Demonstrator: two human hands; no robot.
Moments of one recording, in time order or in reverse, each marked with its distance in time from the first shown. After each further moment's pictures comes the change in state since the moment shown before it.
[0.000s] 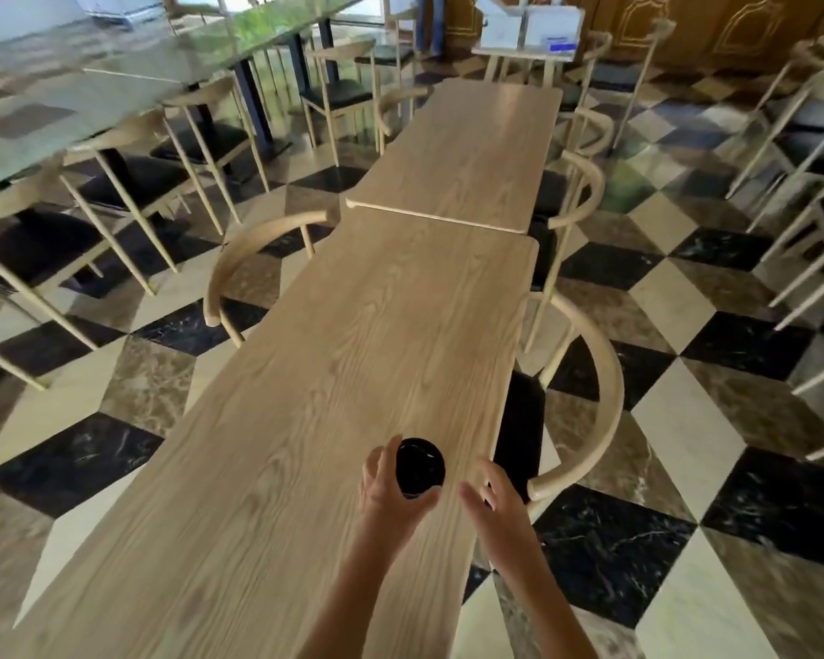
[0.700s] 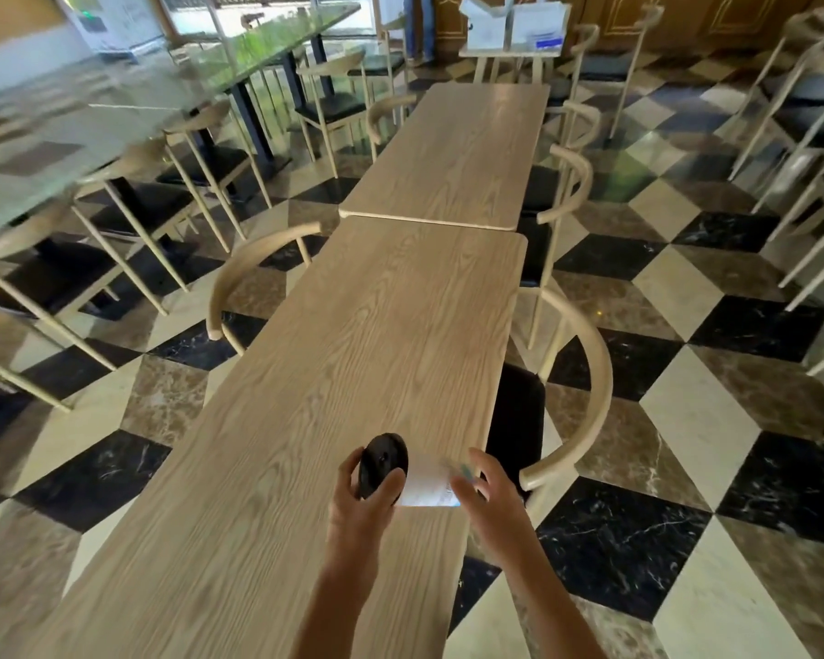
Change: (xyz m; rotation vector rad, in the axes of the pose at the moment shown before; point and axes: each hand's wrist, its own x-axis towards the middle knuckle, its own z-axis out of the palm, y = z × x) left_hand -0.034 0.009 -0.011 -0.716 0.082 -0.220; right_hand -0.008 0.004 -0.022 0.037 -0.013 -0.020
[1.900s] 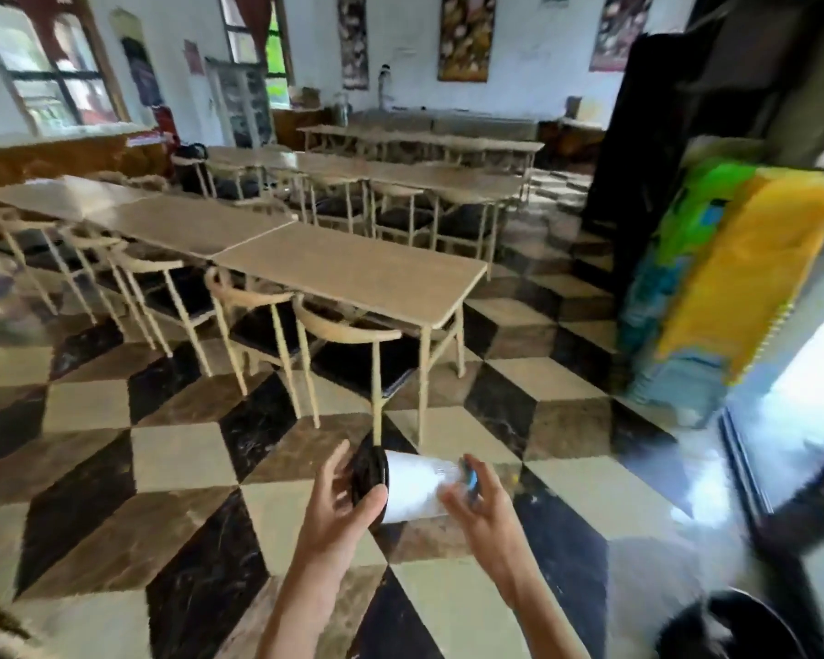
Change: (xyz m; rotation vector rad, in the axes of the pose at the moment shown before) left_hand -0.538 -0.135 0.142 0.483 -1.614 0.037; right_hand -0.662 0.202 -0.120 0.429 1.440 0.102
